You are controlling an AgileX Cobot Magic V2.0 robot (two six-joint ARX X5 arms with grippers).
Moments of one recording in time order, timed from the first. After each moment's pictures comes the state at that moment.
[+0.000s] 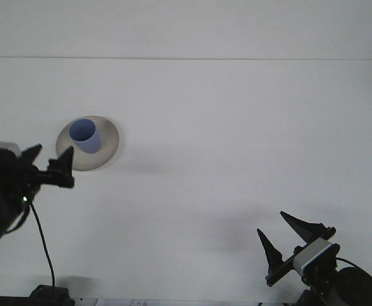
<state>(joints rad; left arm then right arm) -0.12 0.82 1.28 -0.70 0.14 -0.13 0.83 0.18 0.60 -0.61 0.21 0.06</state>
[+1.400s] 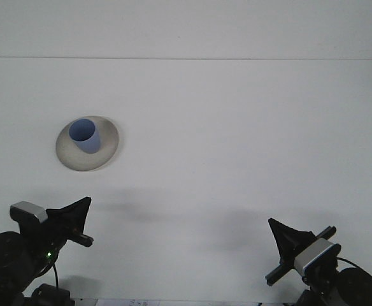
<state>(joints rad) -0.24 0.38 0.72 -0.48 0.22 -0.26 0.83 0.18 0.60 -0.58 0.21 0.06</state>
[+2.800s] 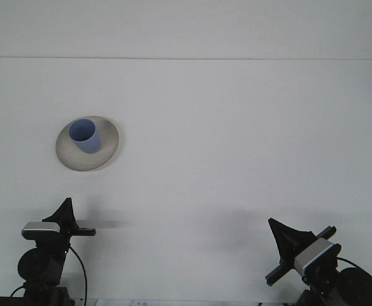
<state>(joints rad) -0.04 0.00 0.03 0.02 -0.06 0.01 0.83 0.18 0.60 -0.58 0.21 0.06</state>
